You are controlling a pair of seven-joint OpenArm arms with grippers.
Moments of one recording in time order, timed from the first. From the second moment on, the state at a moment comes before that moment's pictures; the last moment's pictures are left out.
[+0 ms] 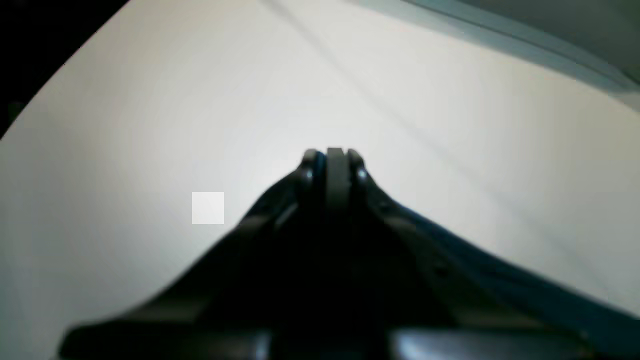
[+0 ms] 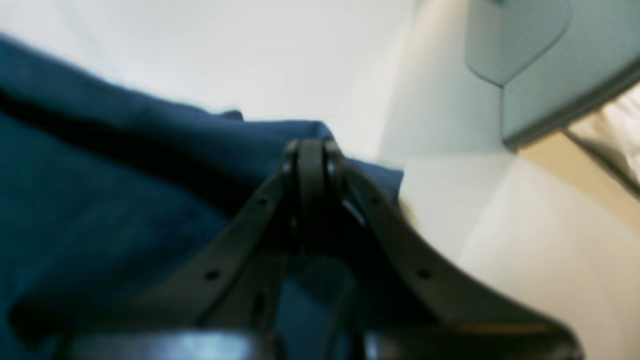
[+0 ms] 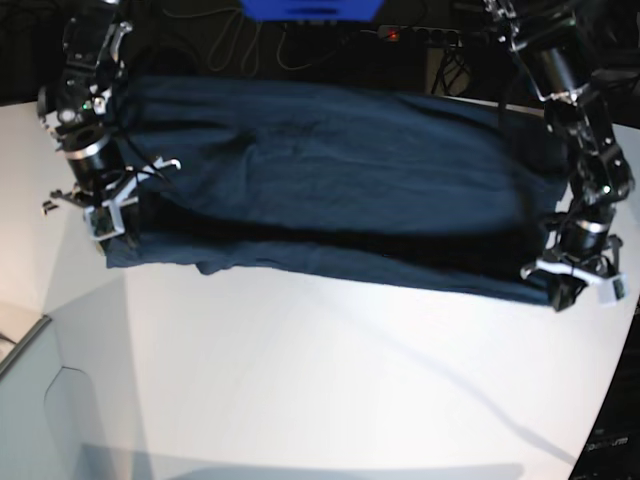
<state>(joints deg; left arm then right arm) -4.3 -8.8 -30.9 74.4 -16.3 -25.2 15.1 -16.4 -0.9 25.3 98.7 -18.7 34.3 -6.0</state>
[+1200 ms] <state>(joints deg) 1.0 -14.3 -30.9 66.2 -18.8 -25.6 14.7 -34.1 -6.0 28.5 102.9 -18.4 34.3 1.3</state>
